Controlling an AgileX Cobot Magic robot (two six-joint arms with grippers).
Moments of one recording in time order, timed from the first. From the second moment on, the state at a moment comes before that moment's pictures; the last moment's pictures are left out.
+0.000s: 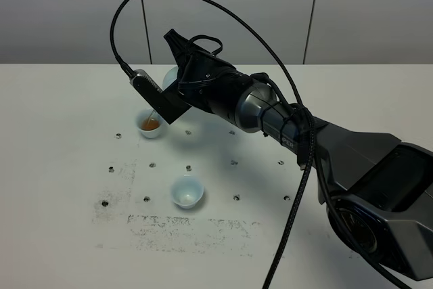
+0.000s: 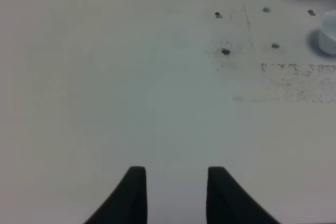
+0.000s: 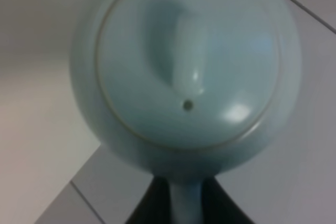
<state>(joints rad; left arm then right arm) 0.05 0.00 -0.46 -0.08 1.07 0.11 0.74 2.48 -2.20 -0.83 0.72 -1.14</state>
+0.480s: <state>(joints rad) 0.05 0.00 -0.46 -0.08 1.07 0.11 0.74 2.48 -2.20 -0.88 0.70 -1.14</state>
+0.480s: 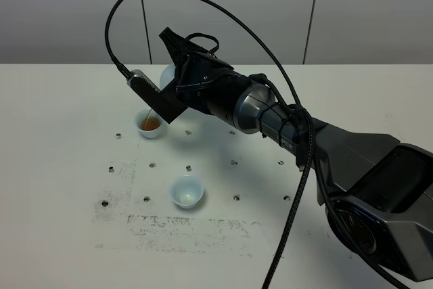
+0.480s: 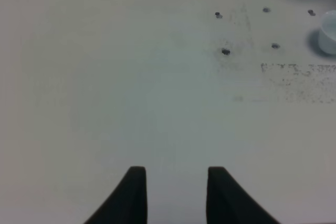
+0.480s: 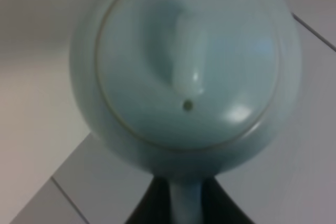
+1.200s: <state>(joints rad) 0.05 0.00 -0.46 -0.08 1.07 0.11 0.74 2.48 -2.20 -0.87 0.70 -1.11</state>
